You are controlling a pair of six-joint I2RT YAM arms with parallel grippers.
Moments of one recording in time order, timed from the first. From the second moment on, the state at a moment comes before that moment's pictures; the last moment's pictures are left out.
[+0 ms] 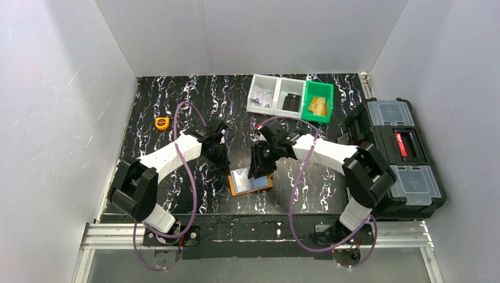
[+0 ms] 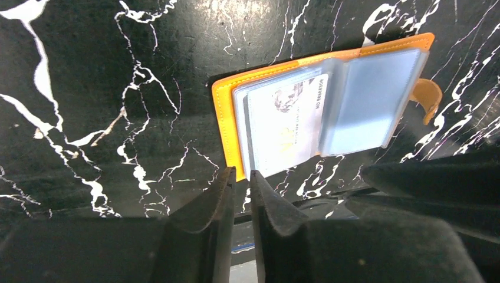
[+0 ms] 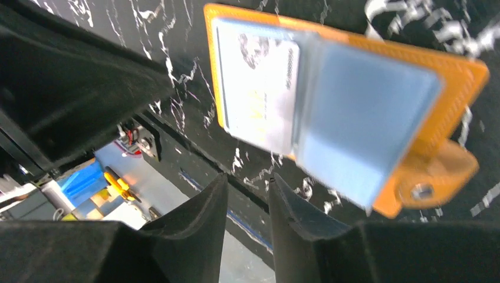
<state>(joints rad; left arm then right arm) -0.55 1.52 1.02 -0.79 0.17 -0.72 0.79 1.65 1.08 -0.48 -0.44 0.70</state>
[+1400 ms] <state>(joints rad) -0.55 1.69 0.98 -0.63 0.29 -0.77 0.71 1.84 0.89 -0.02 -0.67 0.87</state>
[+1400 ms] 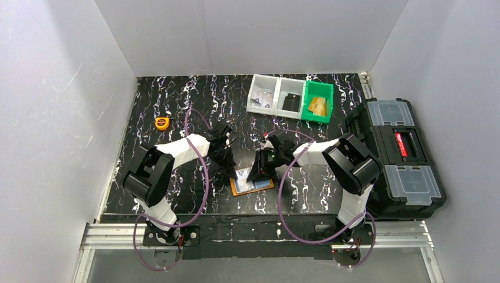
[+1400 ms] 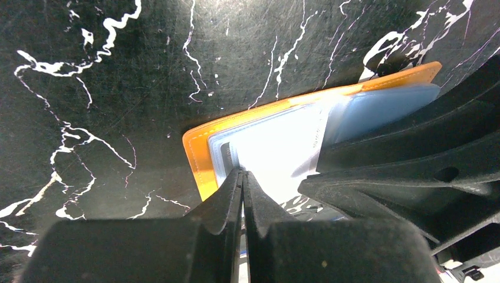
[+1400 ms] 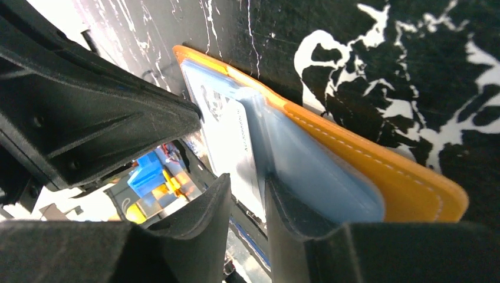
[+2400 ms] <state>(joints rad) -0.55 1.69 0.99 -0.67 0.26 -0.78 0.65 1.87 0.68 0.43 -0.80 1.10</state>
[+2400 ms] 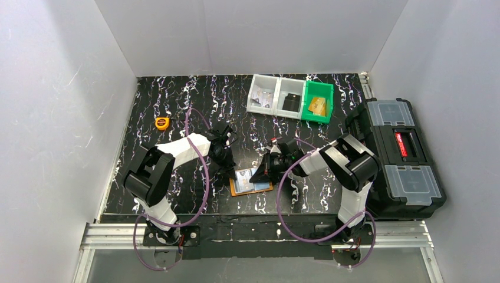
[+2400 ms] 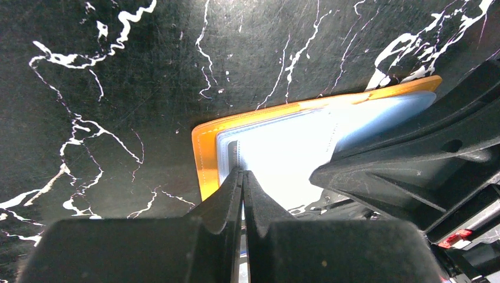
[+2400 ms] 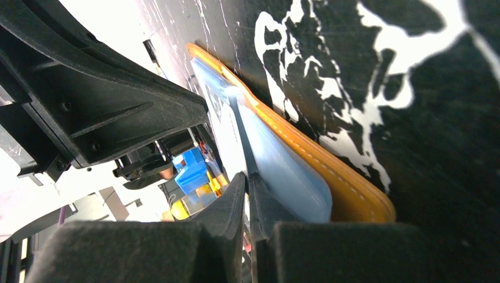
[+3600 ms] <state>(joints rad) -0.55 1.71 1.02 -0.69 0.26 -0.76 0.63 1.88 0.62 0.56 -0.81 1.18</state>
